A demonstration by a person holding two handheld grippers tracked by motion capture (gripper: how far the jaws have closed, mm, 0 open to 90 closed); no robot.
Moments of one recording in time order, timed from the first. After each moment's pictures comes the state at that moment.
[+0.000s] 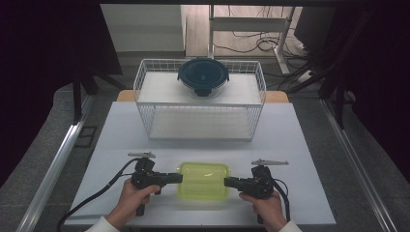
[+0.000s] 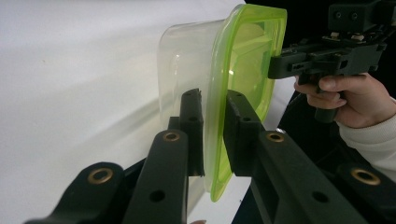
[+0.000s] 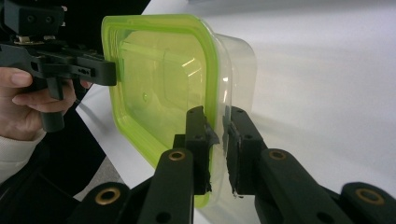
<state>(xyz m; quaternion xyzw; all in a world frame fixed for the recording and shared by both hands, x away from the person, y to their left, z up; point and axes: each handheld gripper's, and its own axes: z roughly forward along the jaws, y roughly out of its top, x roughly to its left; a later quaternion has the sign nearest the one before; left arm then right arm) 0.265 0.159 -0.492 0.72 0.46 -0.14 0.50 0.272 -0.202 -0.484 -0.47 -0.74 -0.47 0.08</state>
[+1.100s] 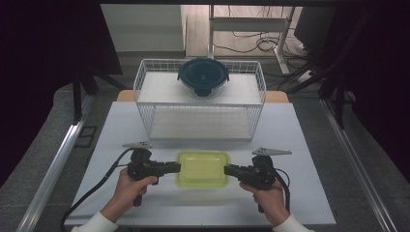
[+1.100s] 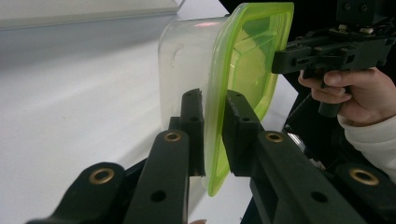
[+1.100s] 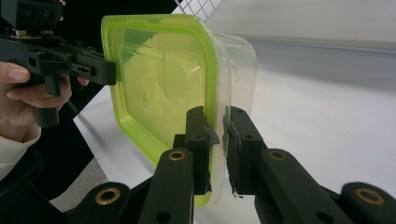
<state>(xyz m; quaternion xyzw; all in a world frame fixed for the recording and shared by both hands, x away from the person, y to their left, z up) 0.275 0.165 -0.457 0.74 0.43 -0.09 0.52 0.283 -0.195 -0.446 -0.42 -0.76 -0.49 0.03</state>
